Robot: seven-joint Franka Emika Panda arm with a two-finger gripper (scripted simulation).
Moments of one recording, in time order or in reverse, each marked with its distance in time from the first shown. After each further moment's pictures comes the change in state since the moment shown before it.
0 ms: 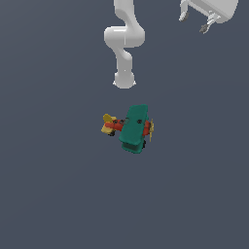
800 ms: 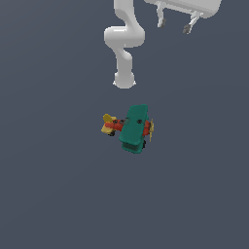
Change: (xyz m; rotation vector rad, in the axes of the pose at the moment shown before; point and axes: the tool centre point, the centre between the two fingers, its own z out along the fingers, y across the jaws) arm 0.008 0.059 0.033 0.160 -0.098 0.070
